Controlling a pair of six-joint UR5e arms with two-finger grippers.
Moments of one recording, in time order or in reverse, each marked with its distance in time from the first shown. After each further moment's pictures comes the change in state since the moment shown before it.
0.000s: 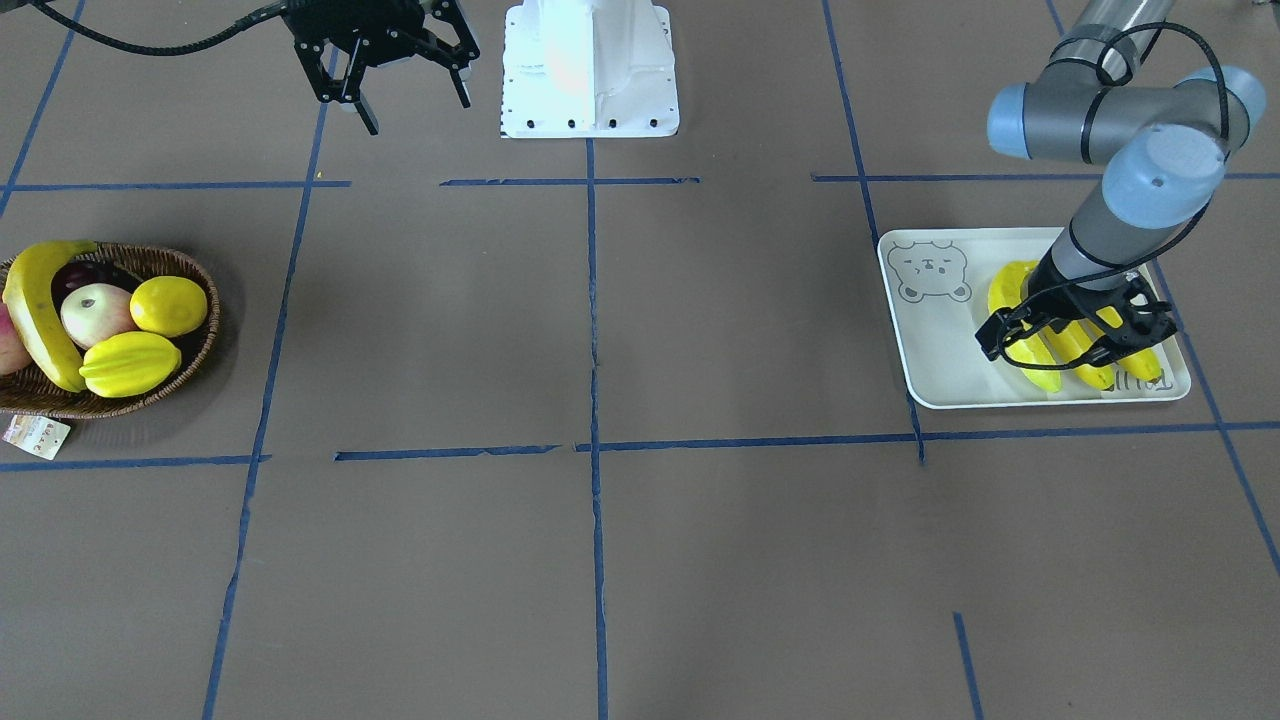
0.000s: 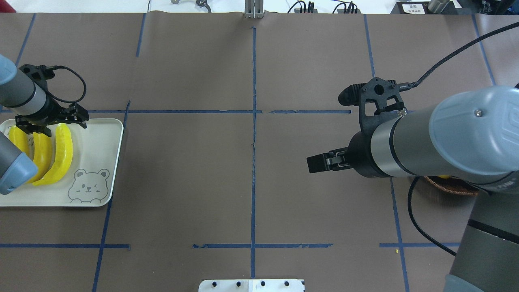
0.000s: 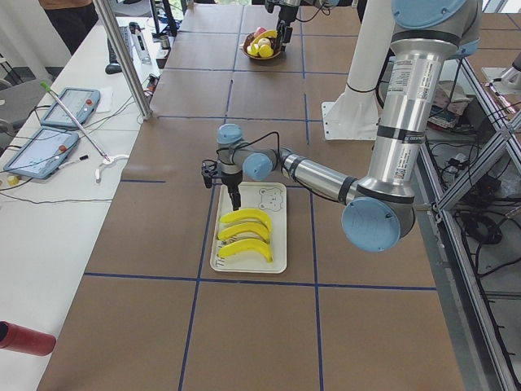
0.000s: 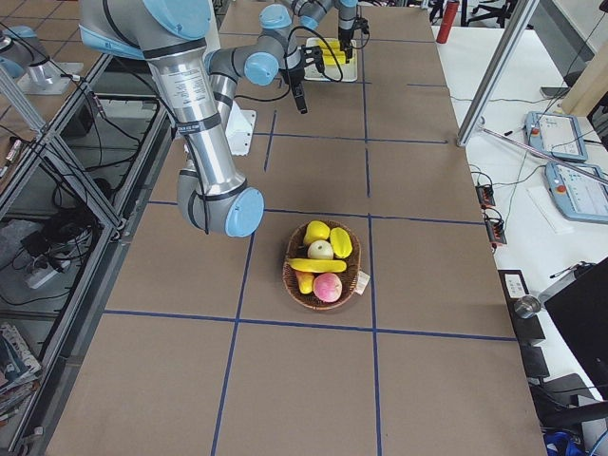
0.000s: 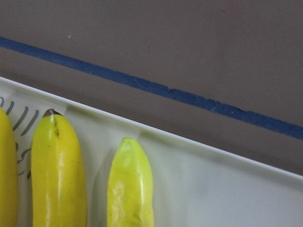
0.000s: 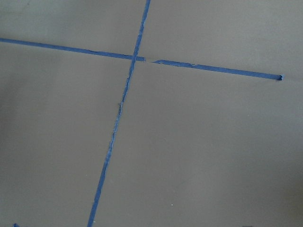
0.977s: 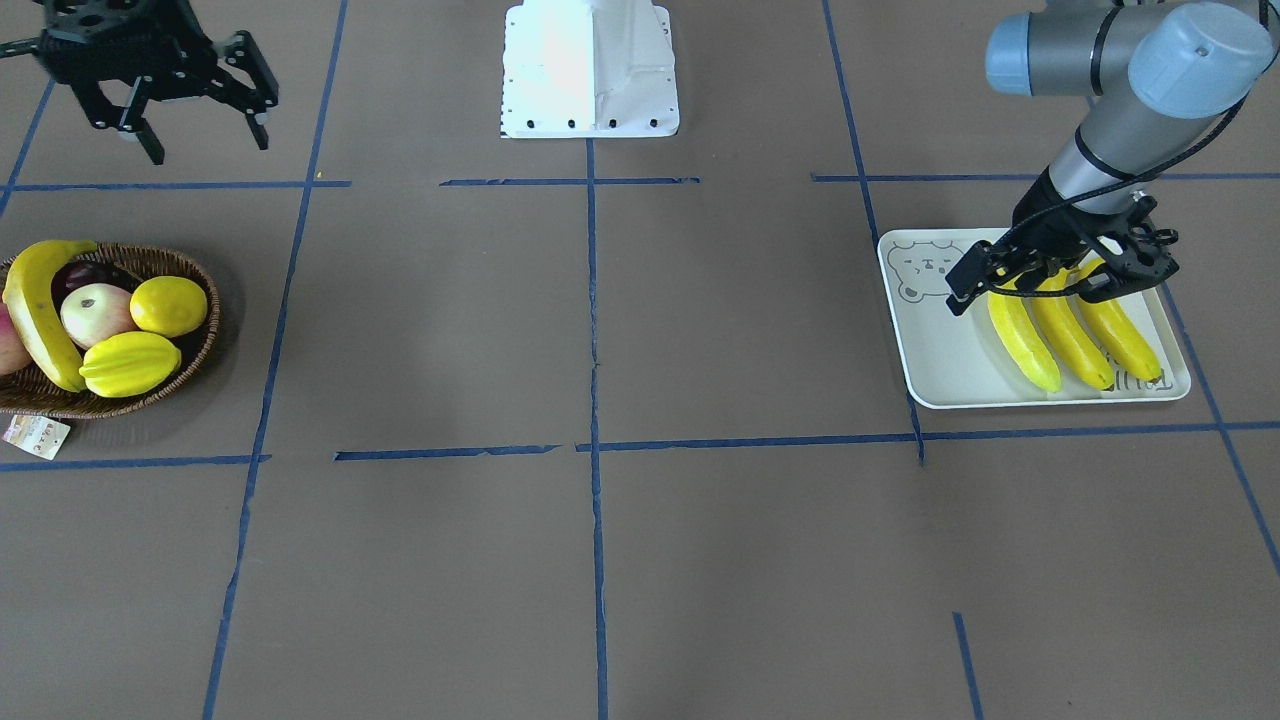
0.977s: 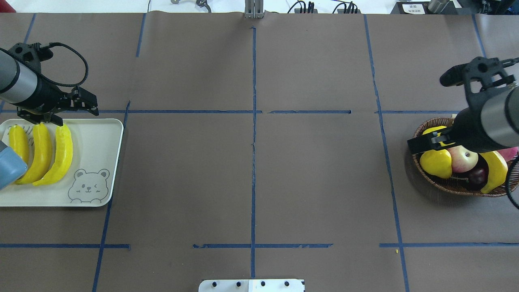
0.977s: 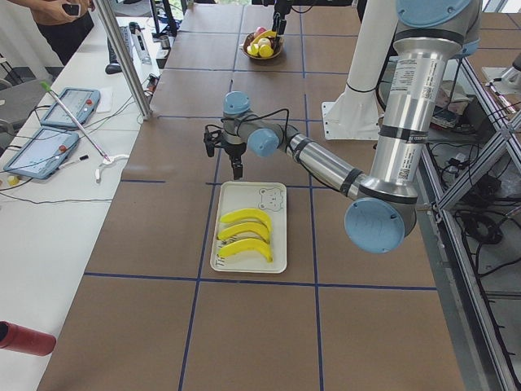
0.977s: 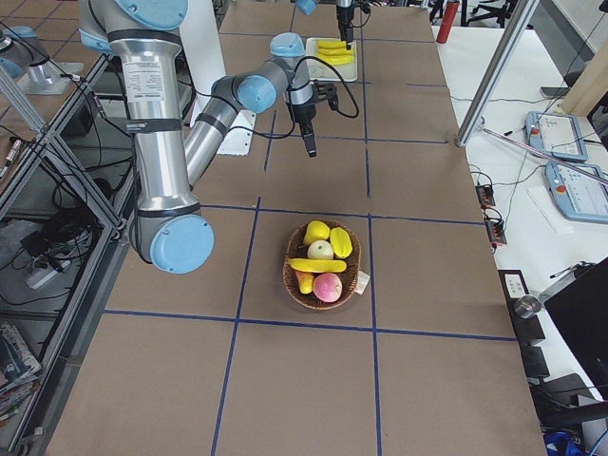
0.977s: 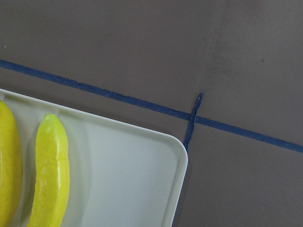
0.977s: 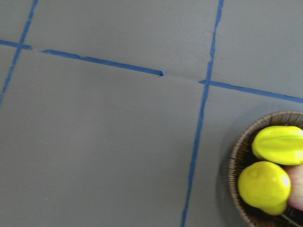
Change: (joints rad) left arm -0.013 -0.012 -0.177 0.010 -0.061 -0.056; right arm 0.326 -0.348 0.059 0.008 0.194 -0.347
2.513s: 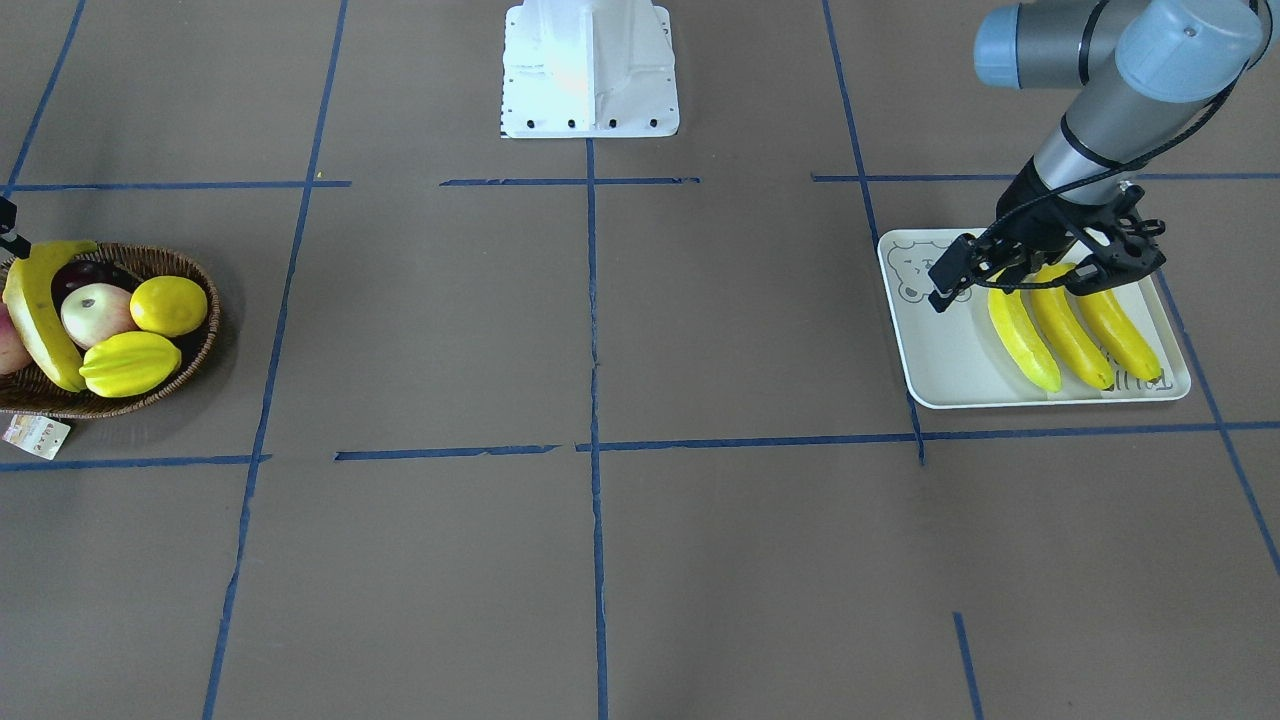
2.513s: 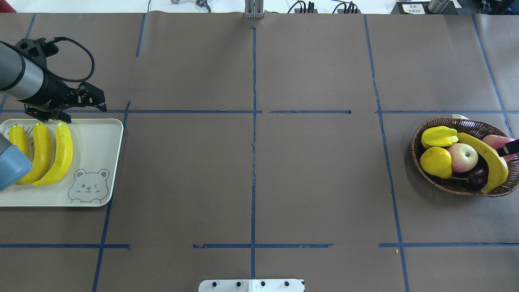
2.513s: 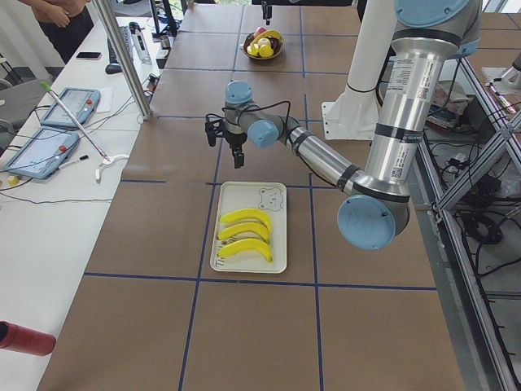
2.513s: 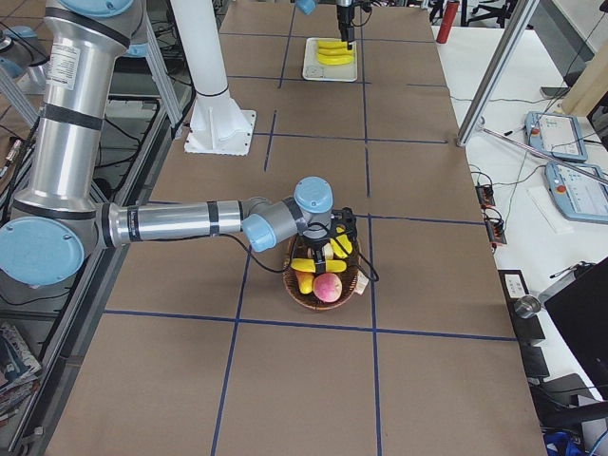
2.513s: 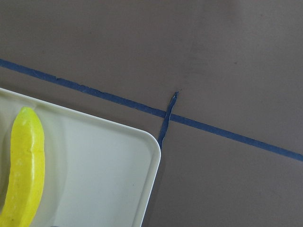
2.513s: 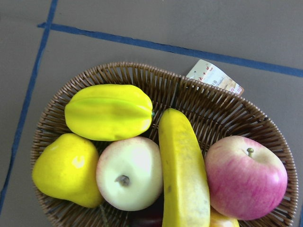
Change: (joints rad) left arm 0.007 -0.028 -0.012 0.000 0.000 -0.035; right arm 0.372 -0.310 -0.580 0.654 0.392 -0.356
